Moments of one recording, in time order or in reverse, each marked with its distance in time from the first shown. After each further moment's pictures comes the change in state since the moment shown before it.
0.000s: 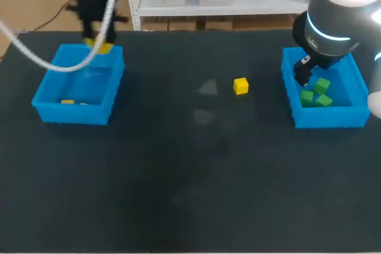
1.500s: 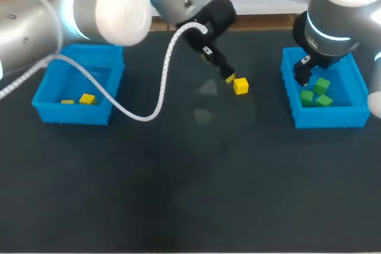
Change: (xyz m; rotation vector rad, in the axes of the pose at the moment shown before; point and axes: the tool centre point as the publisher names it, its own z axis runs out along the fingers) left arm 0.004 -0.296 -0.019 0.395 -0.381 0.896; right arm 0.000 0.000 0.000 0.000 0.000 0.000
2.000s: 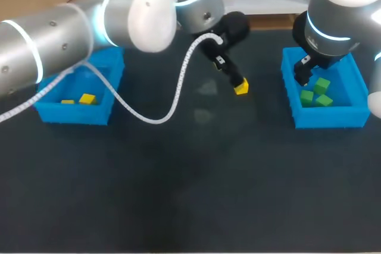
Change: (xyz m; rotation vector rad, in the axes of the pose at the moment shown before) left arm -0.010 0.011 0.052 -0.011 0.062 0.037; right arm 0.000 0.000 0.000 0.000 0.000 0.000
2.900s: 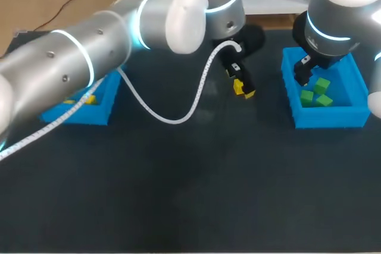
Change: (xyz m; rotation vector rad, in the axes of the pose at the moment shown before) left arm -0.018 0.011 0.056 0.008 0.092 0.031; right arm 0.000 0.000 0.000 0.000 0.000 0.000
